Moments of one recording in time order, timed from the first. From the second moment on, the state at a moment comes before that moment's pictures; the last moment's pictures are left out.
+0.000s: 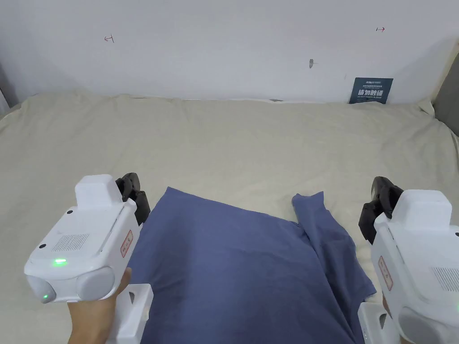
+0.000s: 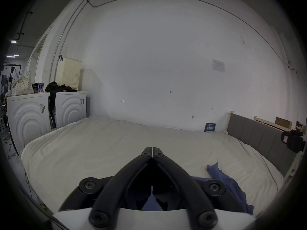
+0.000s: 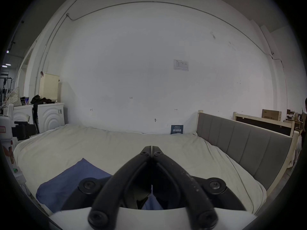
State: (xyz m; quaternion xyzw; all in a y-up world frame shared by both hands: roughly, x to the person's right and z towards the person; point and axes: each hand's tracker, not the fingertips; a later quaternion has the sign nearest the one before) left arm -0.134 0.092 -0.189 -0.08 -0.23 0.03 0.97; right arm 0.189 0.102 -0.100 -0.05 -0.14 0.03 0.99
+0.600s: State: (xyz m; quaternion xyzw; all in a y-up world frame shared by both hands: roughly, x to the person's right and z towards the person) left arm -0.124 0.026 -0.432 -0.33 -0.27 -0.09 0.90; right arm 0.225 0.073 -0.179 -0.11 -0.16 0.02 0.98
